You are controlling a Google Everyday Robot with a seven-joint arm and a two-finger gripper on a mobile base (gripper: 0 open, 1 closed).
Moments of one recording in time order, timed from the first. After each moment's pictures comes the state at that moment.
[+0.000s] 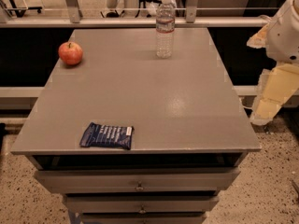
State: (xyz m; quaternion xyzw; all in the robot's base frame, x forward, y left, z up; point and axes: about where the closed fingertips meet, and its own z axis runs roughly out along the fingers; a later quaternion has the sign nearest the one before) arm 0.438 -0.217 0.976 -0.60 0.78 -0.03 0.16
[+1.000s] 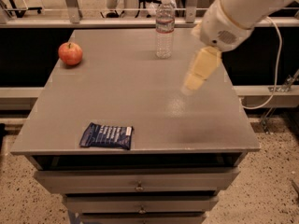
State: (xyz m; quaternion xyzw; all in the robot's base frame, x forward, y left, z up) arm 0.535 -0.115 0.955 -0.60 0.76 0.05 0.25
